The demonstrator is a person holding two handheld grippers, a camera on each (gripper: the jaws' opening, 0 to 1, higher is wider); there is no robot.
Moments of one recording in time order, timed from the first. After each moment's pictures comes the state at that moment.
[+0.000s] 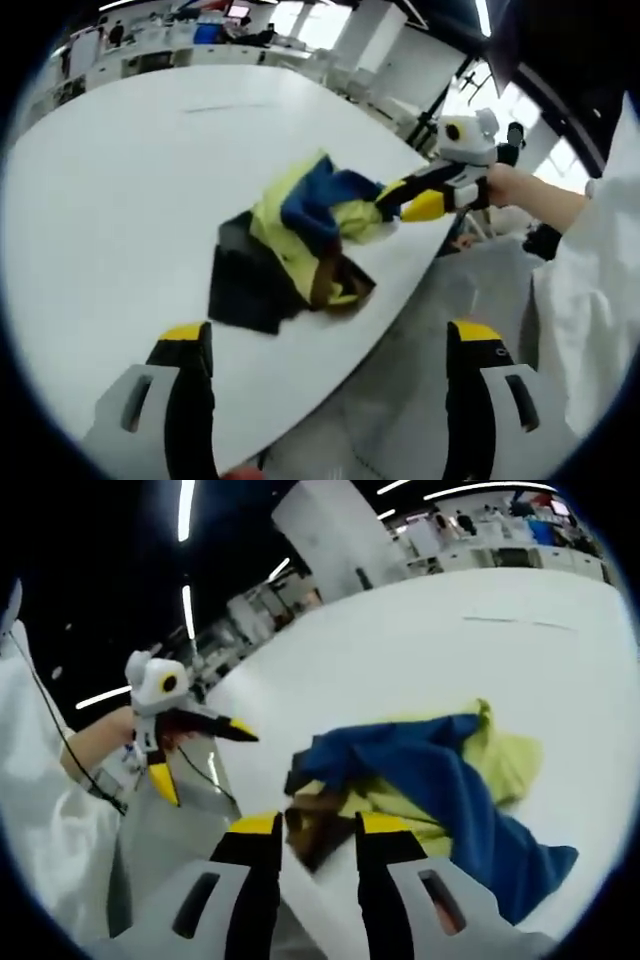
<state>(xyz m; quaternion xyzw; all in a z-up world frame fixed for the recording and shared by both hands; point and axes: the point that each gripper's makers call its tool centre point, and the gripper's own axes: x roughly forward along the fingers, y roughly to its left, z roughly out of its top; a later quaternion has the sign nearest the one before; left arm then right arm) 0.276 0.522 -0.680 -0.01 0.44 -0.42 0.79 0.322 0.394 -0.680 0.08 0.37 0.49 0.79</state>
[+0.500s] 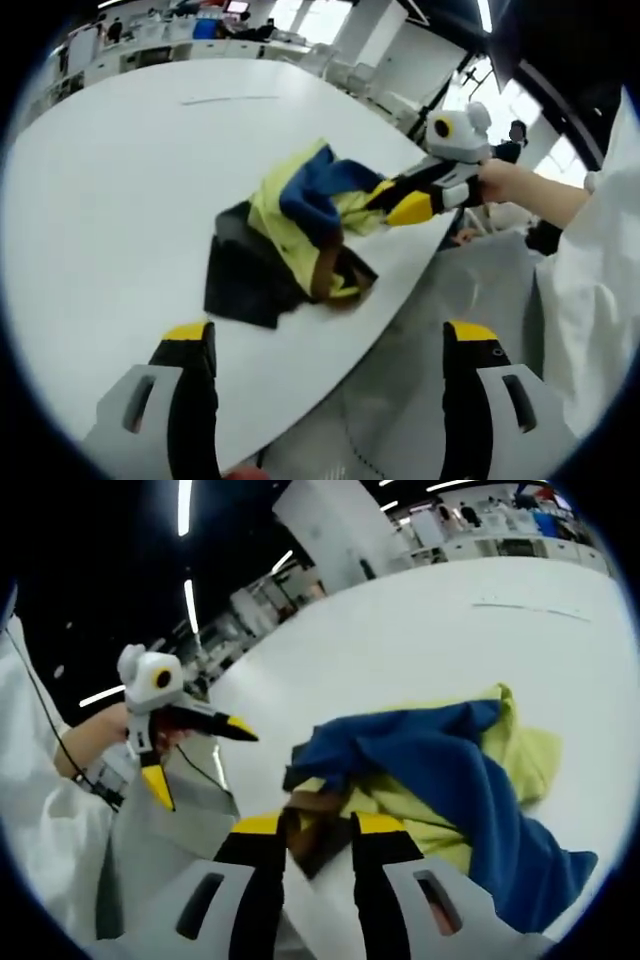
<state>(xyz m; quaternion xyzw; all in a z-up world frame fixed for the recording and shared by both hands) 0.273 0.523 -0.692 0.00 0.45 -0.42 0.79 0.324 0.410 -0.699 0.08 0.38 0.50 0.78</state>
